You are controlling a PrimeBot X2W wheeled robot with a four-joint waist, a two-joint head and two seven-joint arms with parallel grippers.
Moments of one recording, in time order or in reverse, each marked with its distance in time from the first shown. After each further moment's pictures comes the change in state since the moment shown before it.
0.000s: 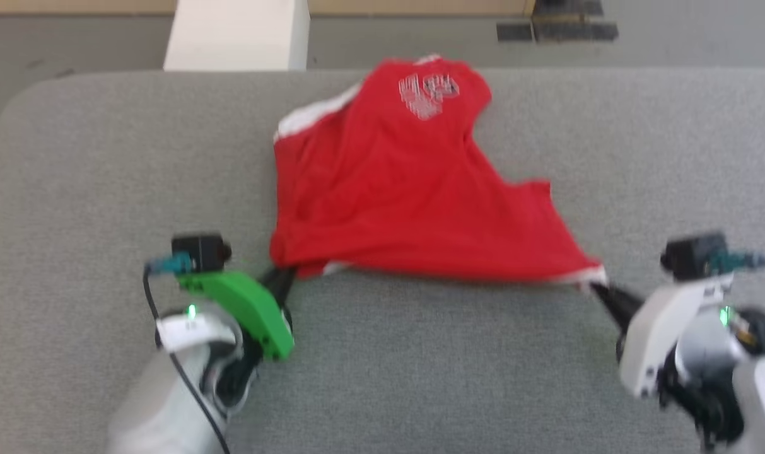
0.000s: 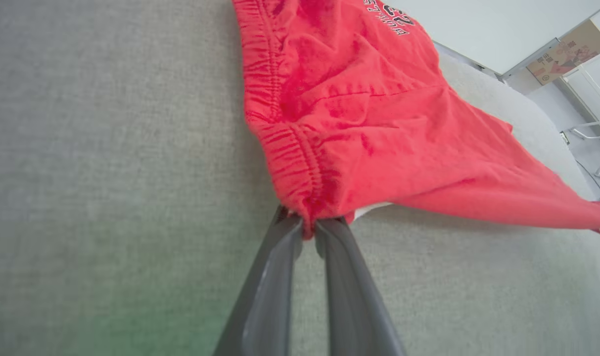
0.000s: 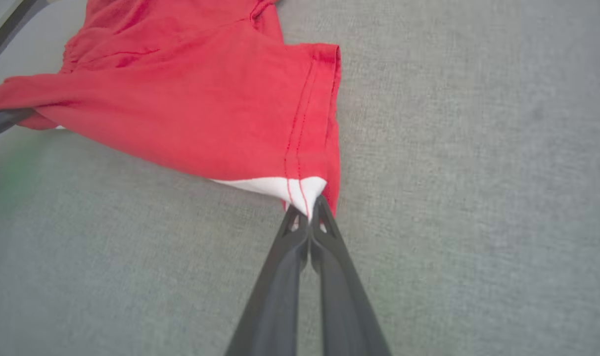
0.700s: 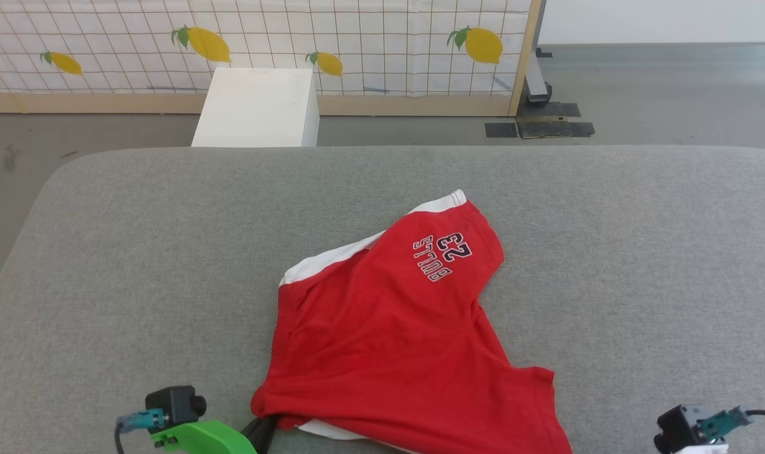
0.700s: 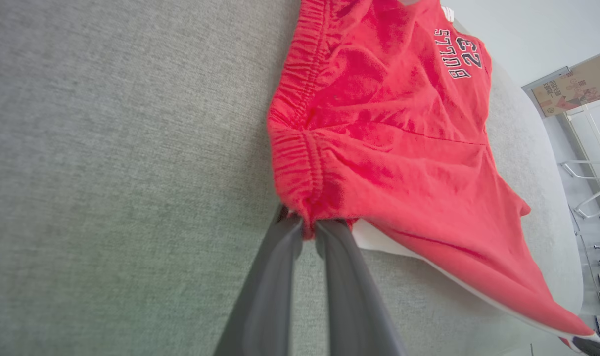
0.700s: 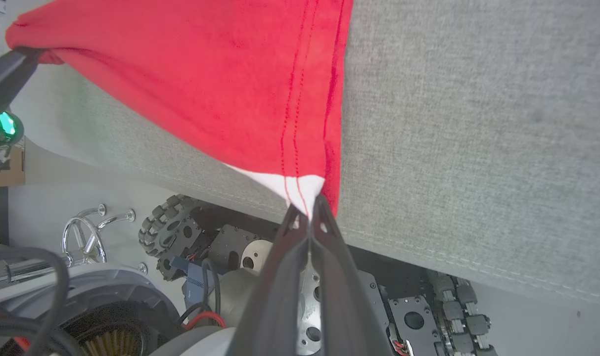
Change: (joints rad) left arm 0.530 0.081 0.054 -0.419 -0.117 0.229 0.073; right arm 0.551 0.128 -0.128 -0.356 0.102 0.000 0.484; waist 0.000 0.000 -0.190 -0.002
